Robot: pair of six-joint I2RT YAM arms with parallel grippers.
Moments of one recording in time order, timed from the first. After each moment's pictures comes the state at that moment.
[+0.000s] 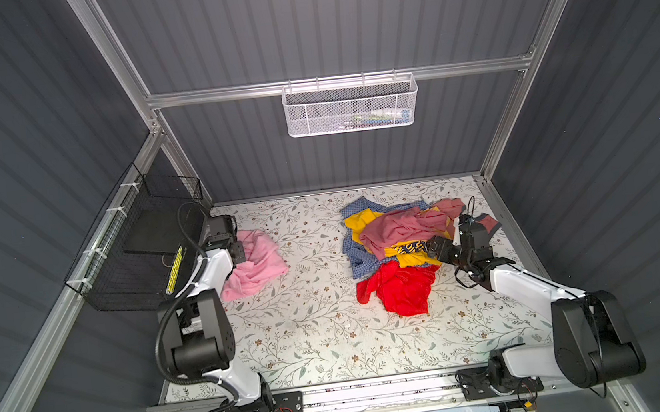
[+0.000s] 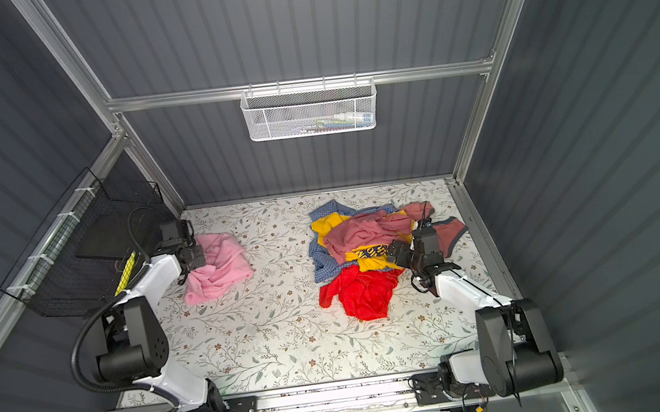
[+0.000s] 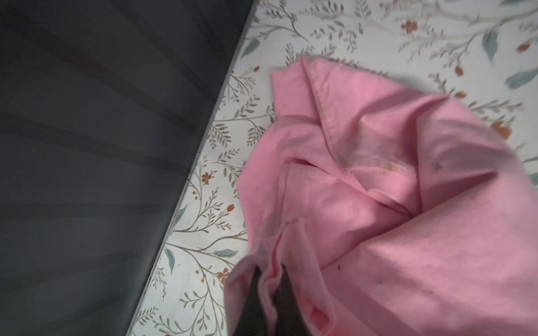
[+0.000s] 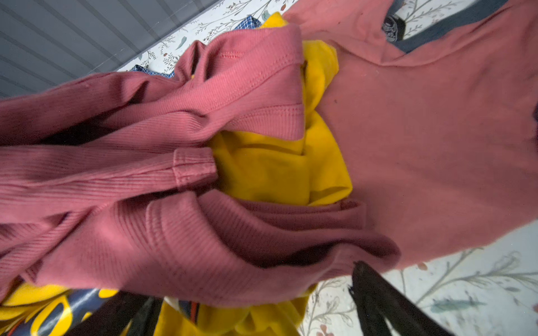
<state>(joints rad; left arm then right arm) 0.07 1.71 1.20 -0.46 -0.37 -0.01 0.13 1.34 0.62 0.03 -0.03 0.46</state>
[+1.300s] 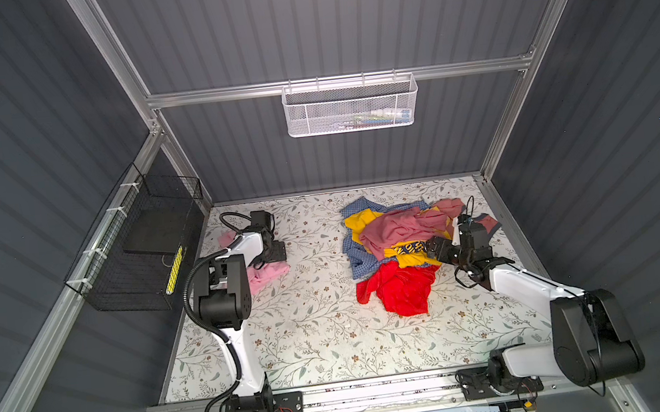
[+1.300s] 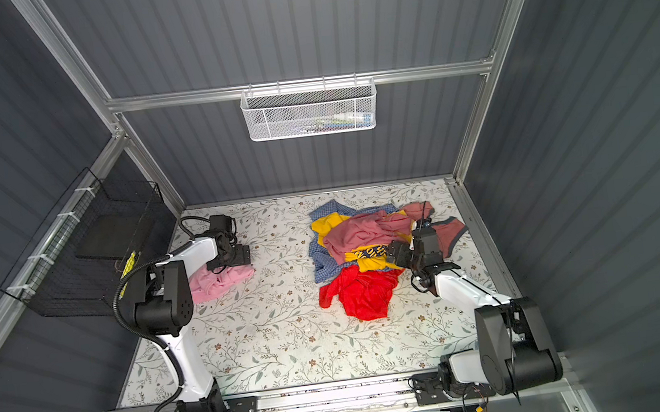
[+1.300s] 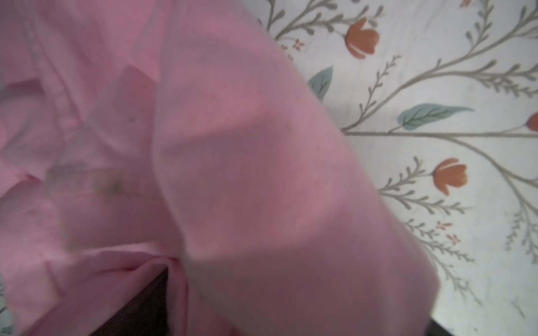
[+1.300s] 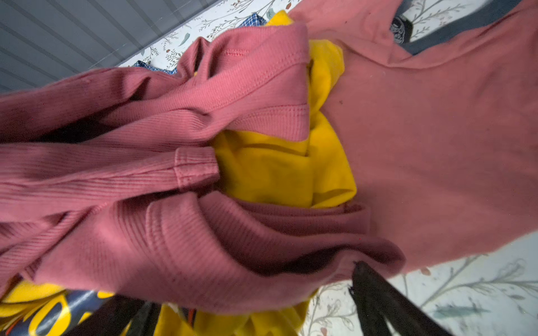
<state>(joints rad) -0.09 2.03 1.40 -0.55 -0.19 -0.11 0.13 1.34 0.62 0.03 -0.04 0.44</state>
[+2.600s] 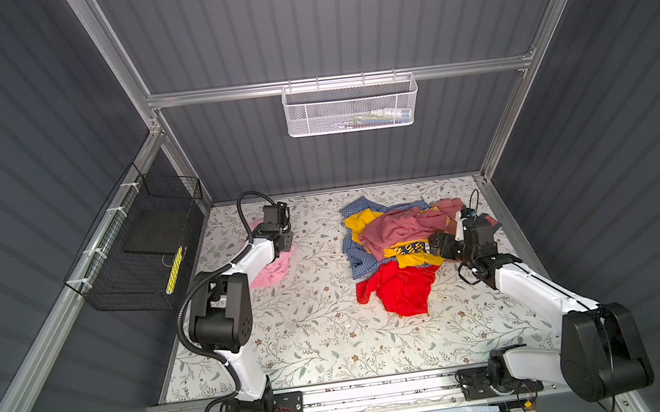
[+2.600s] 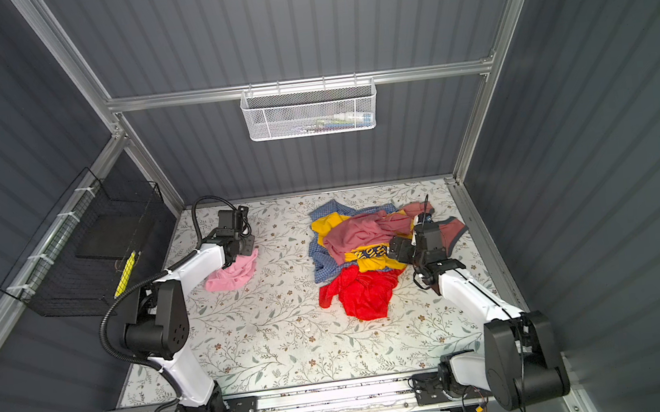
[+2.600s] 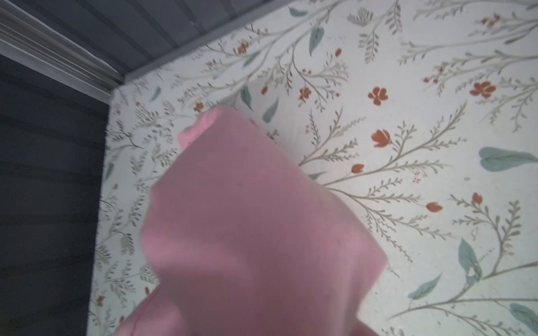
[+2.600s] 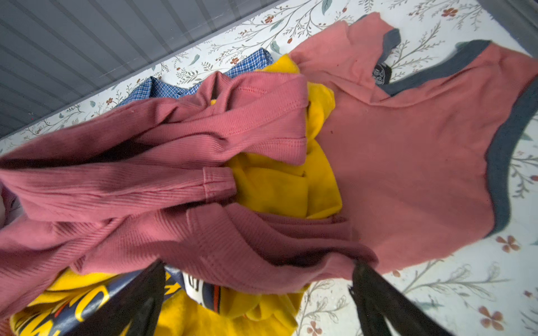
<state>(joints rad) -0.22 1.80 1.27 -0.28 -0.32 0.21 0.13 1.26 0.68 -0.06 -0.01 0.39</state>
